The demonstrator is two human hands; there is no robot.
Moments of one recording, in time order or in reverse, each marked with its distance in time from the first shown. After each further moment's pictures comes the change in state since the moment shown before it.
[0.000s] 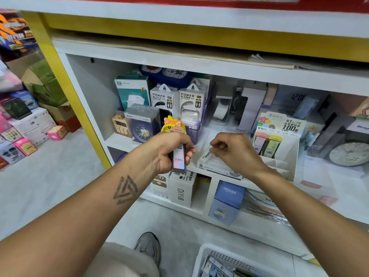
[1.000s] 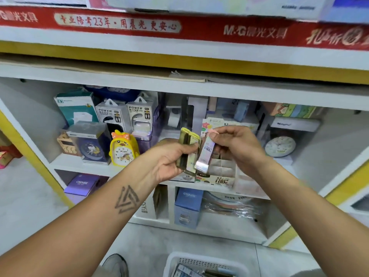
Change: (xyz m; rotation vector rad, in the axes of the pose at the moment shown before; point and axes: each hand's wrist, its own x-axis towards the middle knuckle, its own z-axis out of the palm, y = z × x) left_hand -0.003 -0.008 0.125 -0.087 -0.356 0.013; right_hand -0.042 0.024 -0.121 0.776 0.184 0.539
